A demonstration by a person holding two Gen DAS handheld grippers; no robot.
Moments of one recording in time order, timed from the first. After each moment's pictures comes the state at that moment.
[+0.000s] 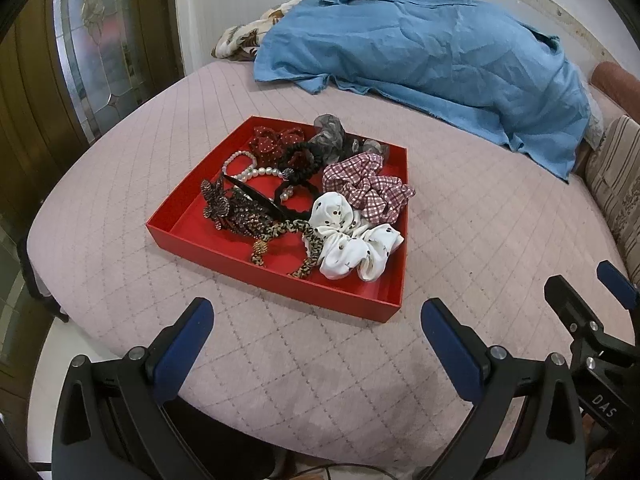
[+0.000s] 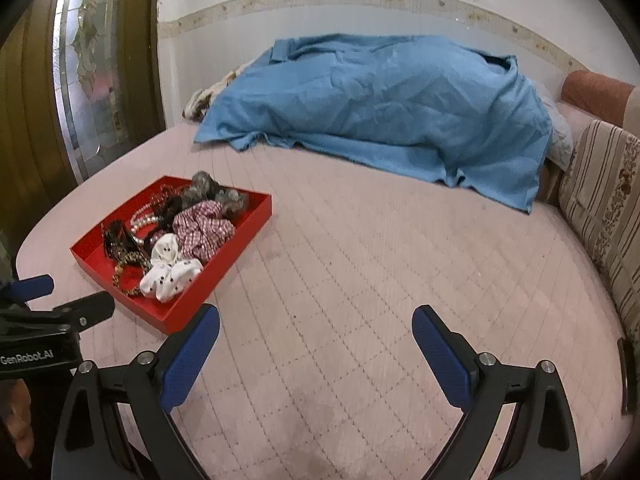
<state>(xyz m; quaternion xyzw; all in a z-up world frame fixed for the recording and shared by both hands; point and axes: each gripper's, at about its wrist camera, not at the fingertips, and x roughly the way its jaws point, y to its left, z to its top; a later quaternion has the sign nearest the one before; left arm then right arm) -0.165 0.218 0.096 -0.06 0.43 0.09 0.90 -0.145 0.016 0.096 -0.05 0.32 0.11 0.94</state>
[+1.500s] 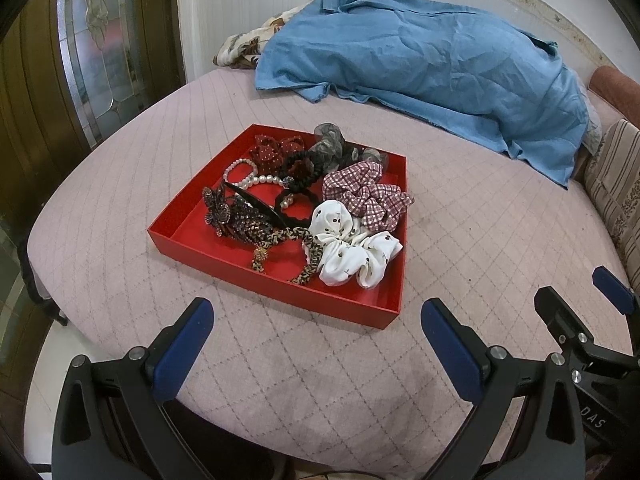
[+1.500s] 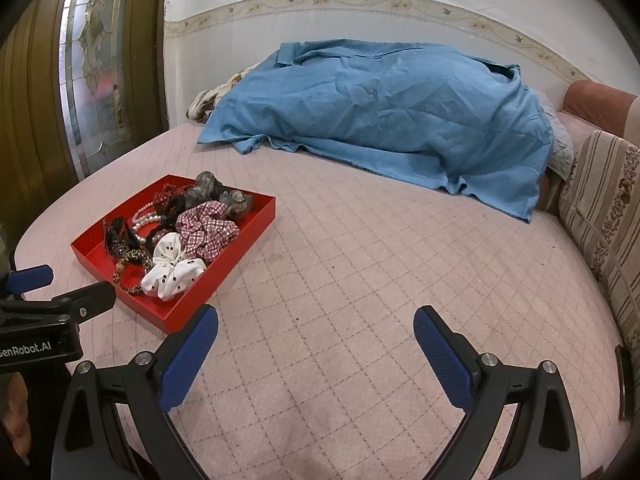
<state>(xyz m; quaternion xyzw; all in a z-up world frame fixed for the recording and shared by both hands) -0.170 0.218 0.097 -0.06 0.41 0.09 0.90 -0.146 0.021 0.093 -0.06 0.32 0.12 0.94</state>
